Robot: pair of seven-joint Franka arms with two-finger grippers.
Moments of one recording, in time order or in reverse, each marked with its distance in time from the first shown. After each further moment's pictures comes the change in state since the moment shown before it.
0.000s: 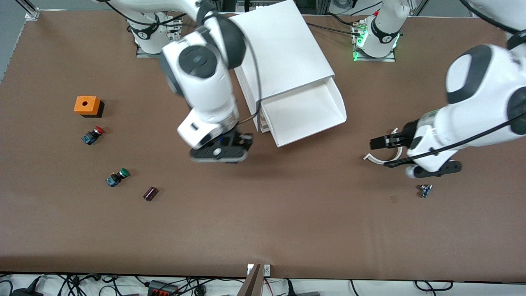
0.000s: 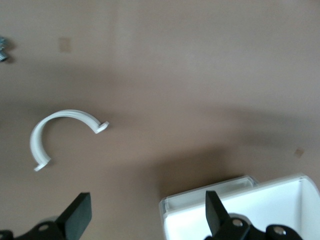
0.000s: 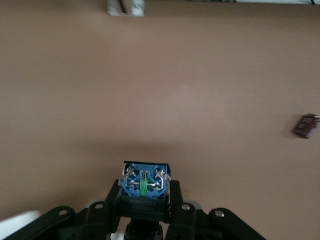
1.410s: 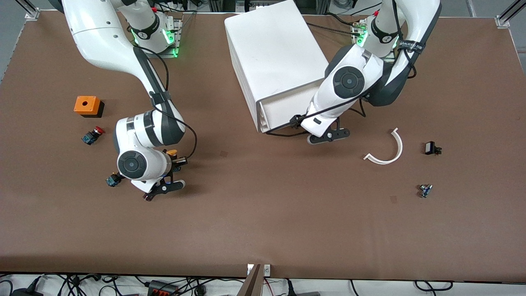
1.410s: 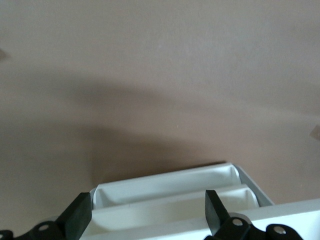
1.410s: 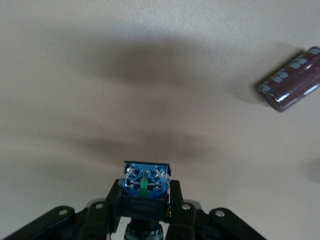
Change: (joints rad) left arm -0.185 -0.082 -0.159 -0.444 0.066 0.352 -0.363; right arm -0.264 0.072 0.015 -0.435 0.057 0.136 -0.457
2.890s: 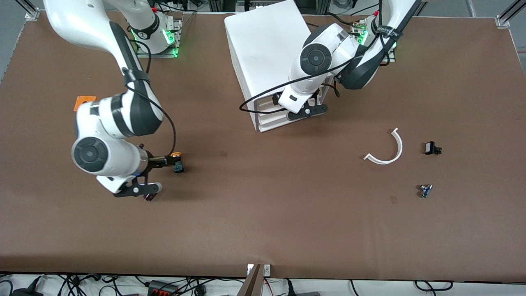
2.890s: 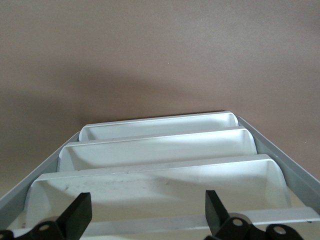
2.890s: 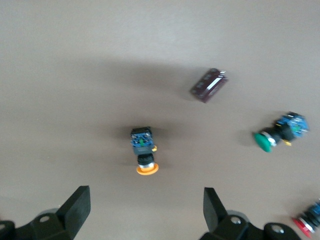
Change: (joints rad) left arm 0.004 -0.016 -0.144 -0.037 0.004 -0.047 -0.187; right arm -0.021 -0.142 -0.041 0.164 -0.001 -0.225 0.077
